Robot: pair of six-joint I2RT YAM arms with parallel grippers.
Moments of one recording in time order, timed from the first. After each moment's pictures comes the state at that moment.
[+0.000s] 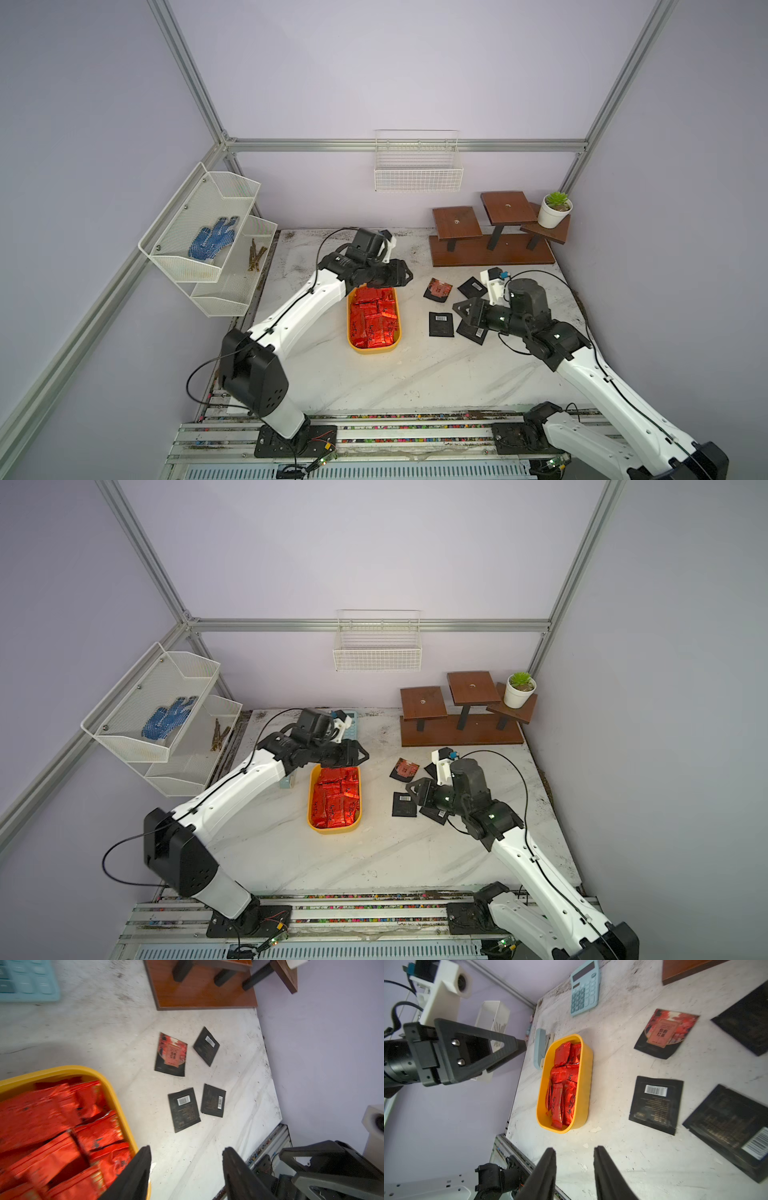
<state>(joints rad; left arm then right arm) -0.49 1.53 1.42 -0.68 0.30 -0.53 0.46 0.99 0.82 -0.40 -0.37 0.67</state>
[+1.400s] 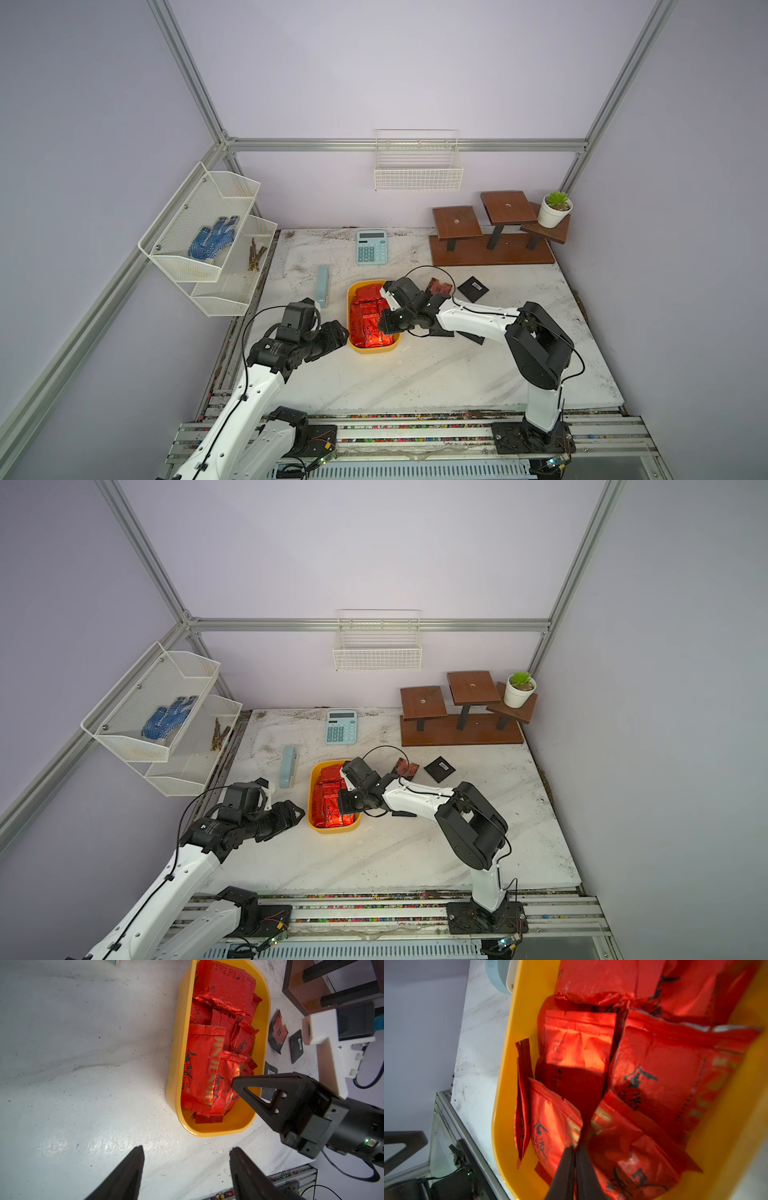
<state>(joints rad) -0.22 0.84 0.70 -0.78 0.23 -0.68 0.83 1.91 1.29 -0.27 -0.29 0.62</state>
